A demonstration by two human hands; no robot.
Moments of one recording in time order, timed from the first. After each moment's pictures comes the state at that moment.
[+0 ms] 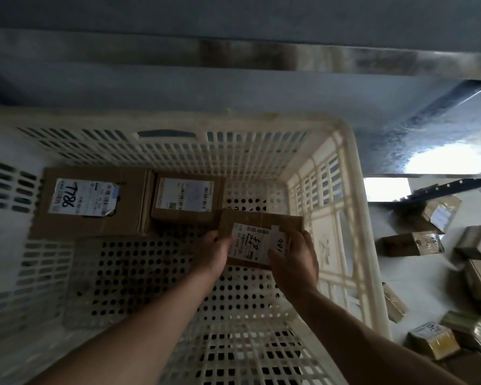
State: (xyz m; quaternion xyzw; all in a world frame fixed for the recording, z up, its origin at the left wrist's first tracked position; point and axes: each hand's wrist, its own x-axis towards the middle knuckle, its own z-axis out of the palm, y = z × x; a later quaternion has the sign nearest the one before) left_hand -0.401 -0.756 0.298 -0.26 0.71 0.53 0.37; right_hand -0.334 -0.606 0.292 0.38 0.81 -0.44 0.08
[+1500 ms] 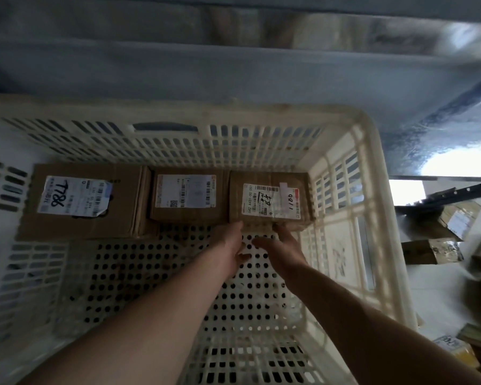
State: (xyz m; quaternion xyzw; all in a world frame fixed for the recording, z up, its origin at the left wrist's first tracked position) left_hand -0.436 -0.717 0.266 -0.44 0.56 0.59 0.38; right_hand -0.382 -0.615 0.284 0.37 0.70 -0.57 0.23
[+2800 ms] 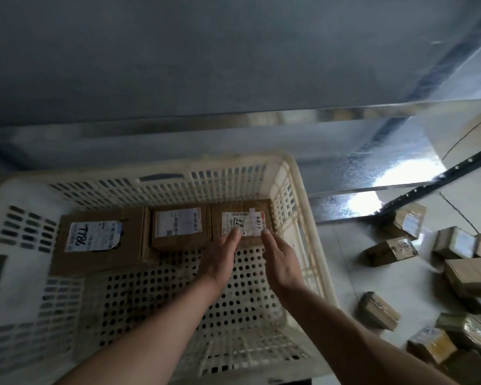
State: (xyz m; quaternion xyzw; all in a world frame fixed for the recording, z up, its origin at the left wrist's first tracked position) left_hand -0.378 -0.726 0.420 -0.03 0.78 0.54 0.32; right_hand -0.328 -0.613 0.432 0.33 0.71 -0.63 0.07
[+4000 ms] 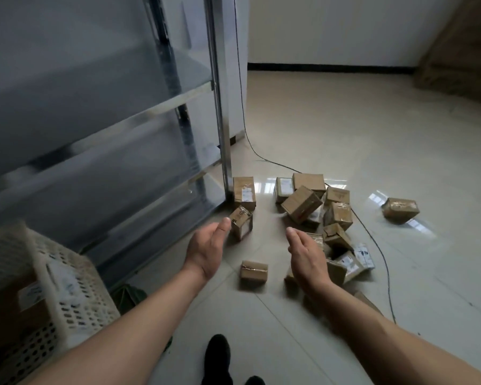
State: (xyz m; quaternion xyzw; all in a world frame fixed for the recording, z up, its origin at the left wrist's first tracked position) left_hand -0.048 -0.325 0.535 0.26 0.77 0.48 0.32; right_hand 0.117 -0.225 0.516 0.54 0.63 -0.51 -0.20
